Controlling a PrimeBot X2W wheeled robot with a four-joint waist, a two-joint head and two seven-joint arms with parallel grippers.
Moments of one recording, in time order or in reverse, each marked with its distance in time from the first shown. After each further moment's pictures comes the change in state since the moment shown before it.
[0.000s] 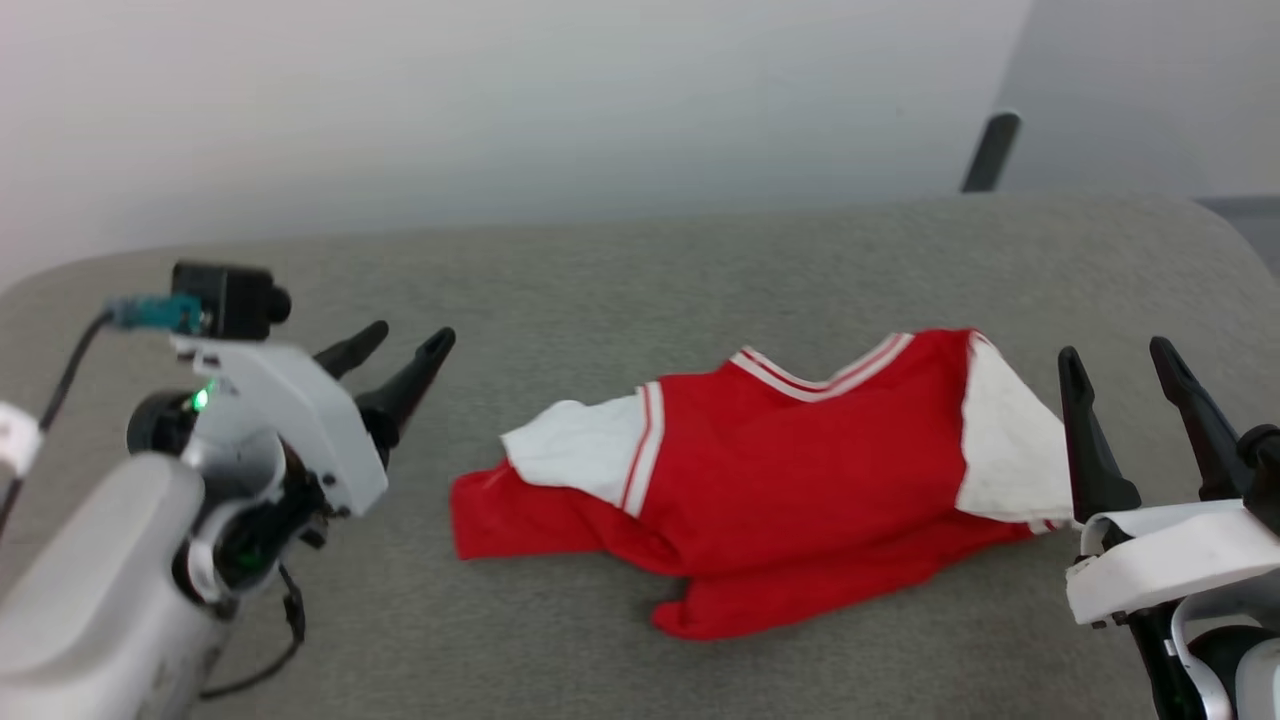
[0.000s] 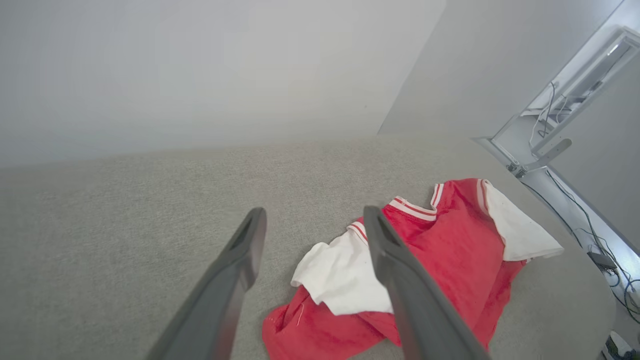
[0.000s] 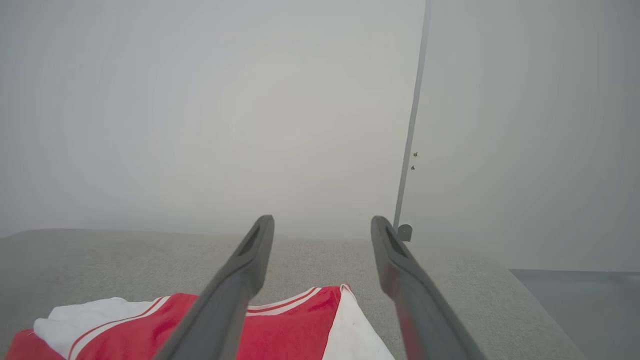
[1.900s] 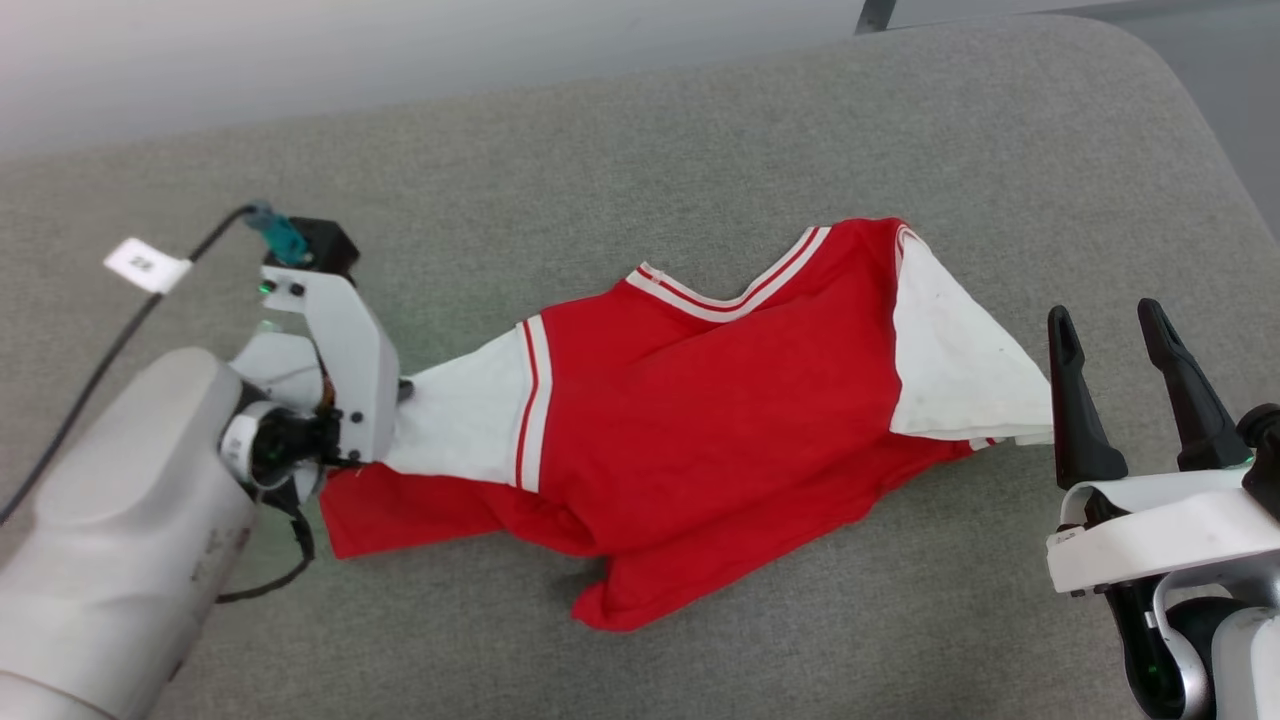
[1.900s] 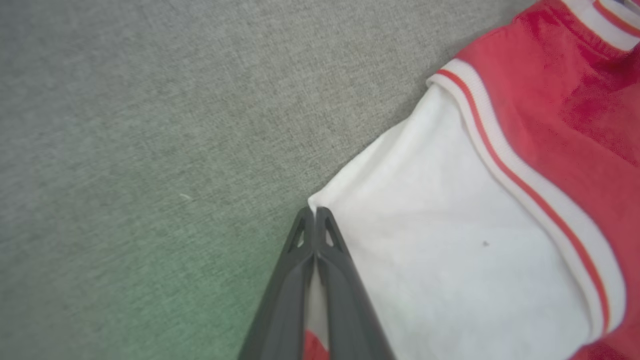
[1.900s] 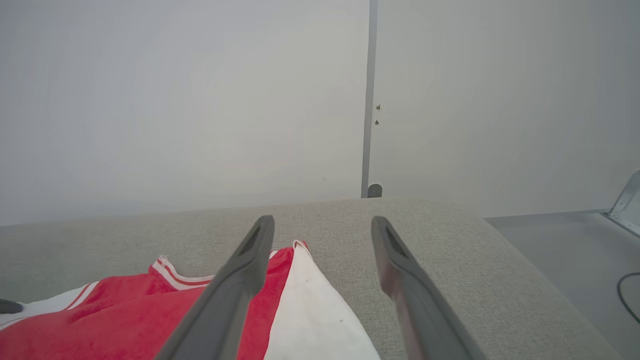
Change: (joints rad) left arm -0.326 -0.095 -0.224 0.477 0.041 -0.049 0.418; right arm -0.056 0.033 0.015 0.043 0.043 0.000 -0.100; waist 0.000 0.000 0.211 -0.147
